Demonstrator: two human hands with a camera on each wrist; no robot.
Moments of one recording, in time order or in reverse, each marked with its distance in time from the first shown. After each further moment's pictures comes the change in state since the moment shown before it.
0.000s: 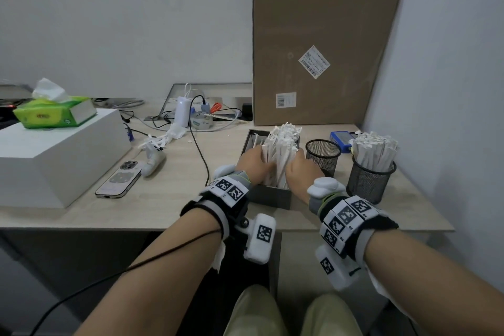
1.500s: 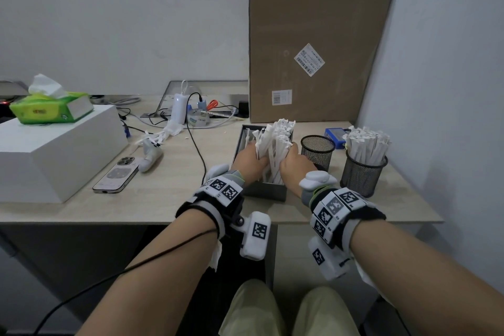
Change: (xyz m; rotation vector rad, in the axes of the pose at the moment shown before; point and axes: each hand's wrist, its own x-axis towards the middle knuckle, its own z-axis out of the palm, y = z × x) left_hand -0.008 -0.005 0.004 -0.135 0.023 0.061; right_hand -0.007 -0.006 -0.001 -0.015 -0.003 0.013
